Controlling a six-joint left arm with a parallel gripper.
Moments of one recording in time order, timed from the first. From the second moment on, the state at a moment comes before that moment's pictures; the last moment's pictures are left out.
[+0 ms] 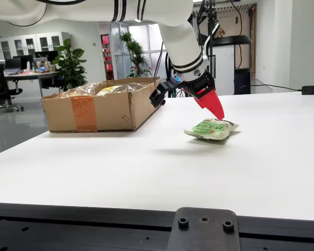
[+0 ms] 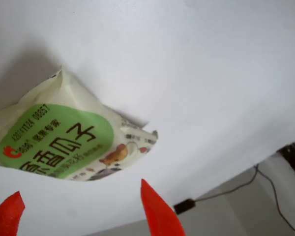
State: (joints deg) arm -54.6 88.1 2.6 22.4 60.7 -90.0
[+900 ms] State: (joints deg) arm -55.5 90.1 5.8 22.7 58.6 -90.0
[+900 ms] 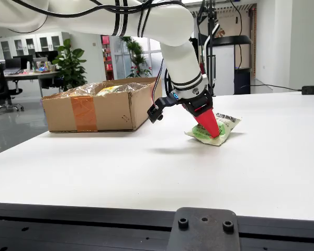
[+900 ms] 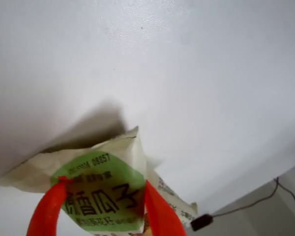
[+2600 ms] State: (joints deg) arm -57.1 89.6 3.2 31.3 51.2 -90.0
